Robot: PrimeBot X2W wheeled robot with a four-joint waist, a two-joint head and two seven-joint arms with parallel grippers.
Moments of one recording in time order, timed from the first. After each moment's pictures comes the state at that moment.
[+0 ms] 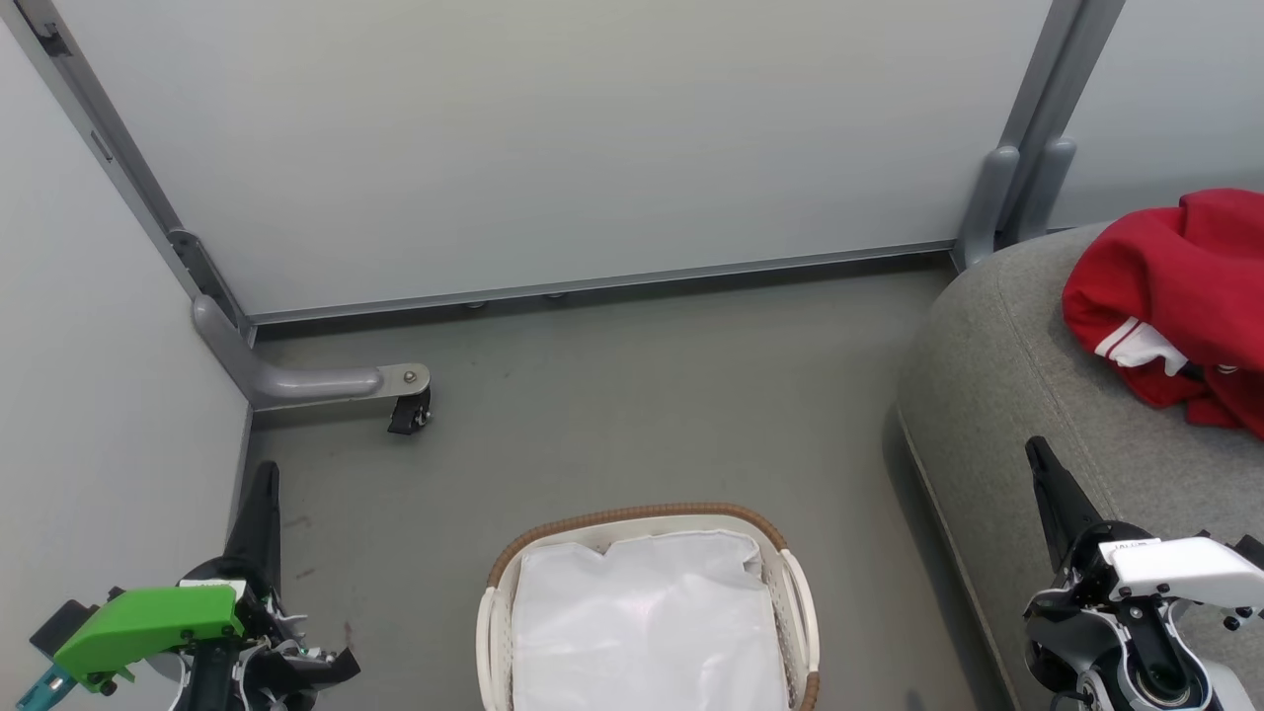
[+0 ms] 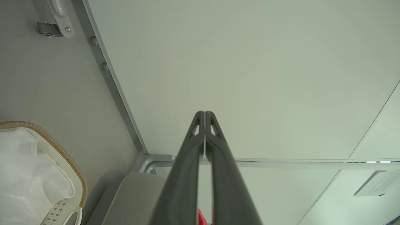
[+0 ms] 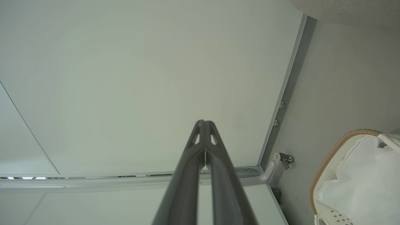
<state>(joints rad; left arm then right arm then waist) -0.10 0.05 0.11 0.25 -1.61 -0.13 0.11 -0.11 -0.05 -0.11 0.25 1.61 0.13 0.11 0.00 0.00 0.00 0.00</state>
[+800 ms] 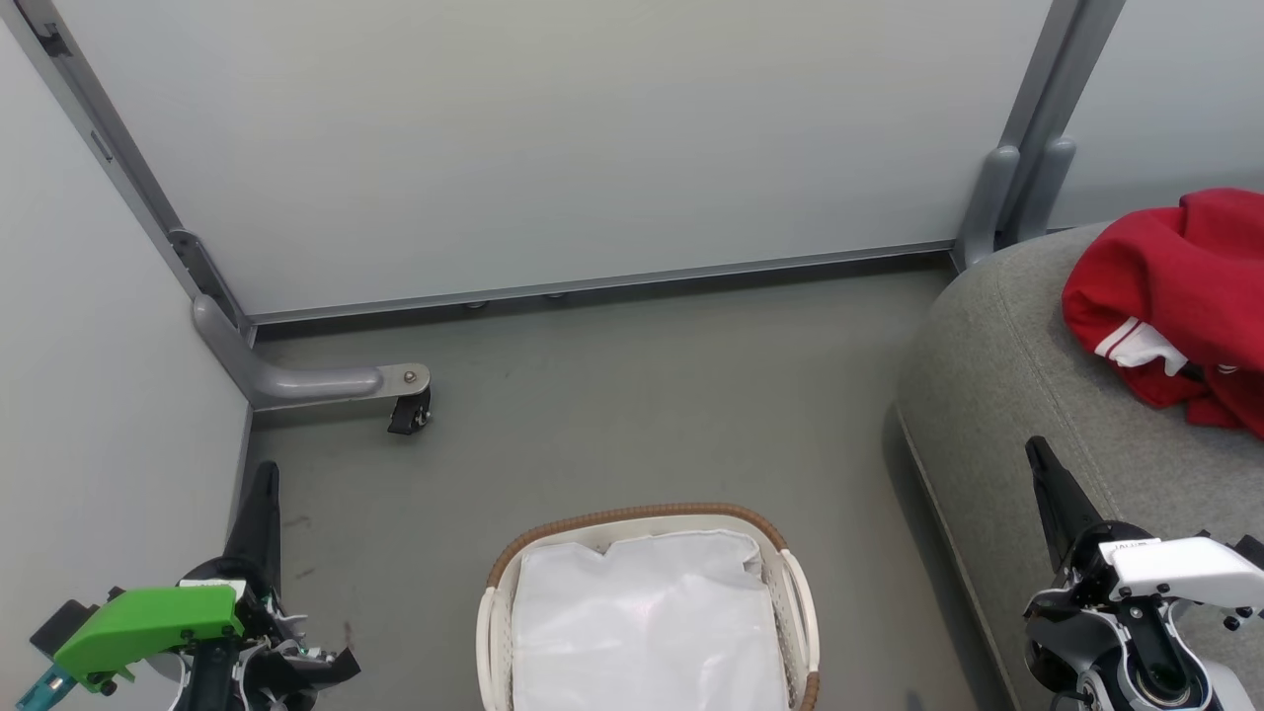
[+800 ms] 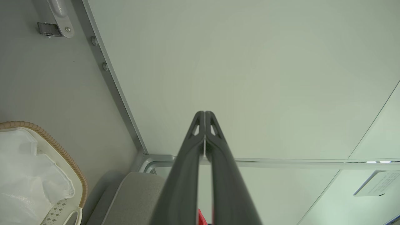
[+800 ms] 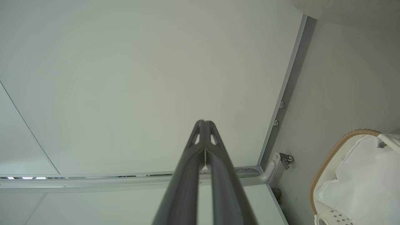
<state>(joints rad) -0.10 0.05 0.11 0.25 -1.61 -0.13 0.11 -0.11 -0.05 -0.11 0.25 1.61 0.13 0.11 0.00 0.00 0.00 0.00</state>
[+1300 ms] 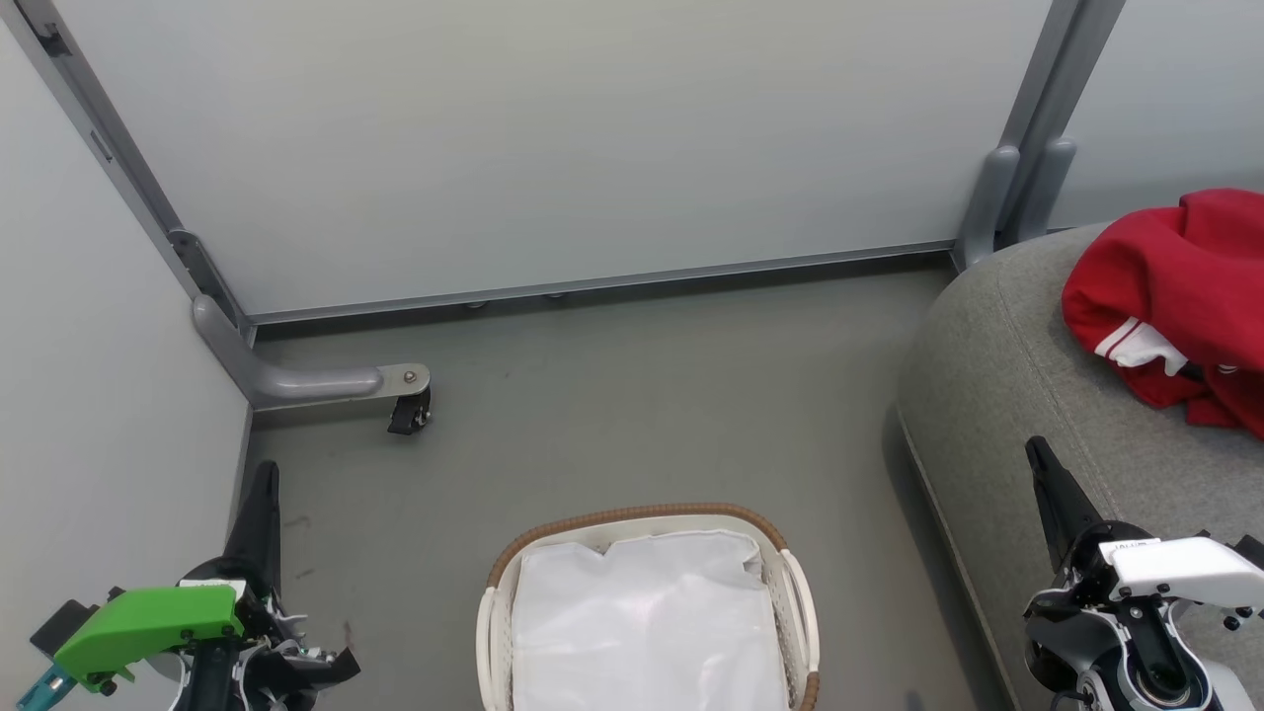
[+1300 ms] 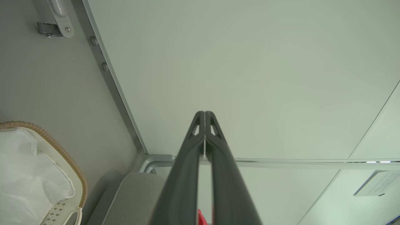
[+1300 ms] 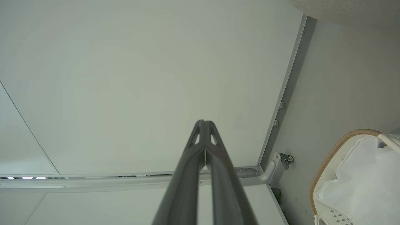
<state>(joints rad) -0.10 0.05 0.11 0.25 -1.61 -0.13 0.11 -0.11 -0.05 -0.11 0.25 1.61 0.13 0.11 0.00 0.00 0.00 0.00</state>
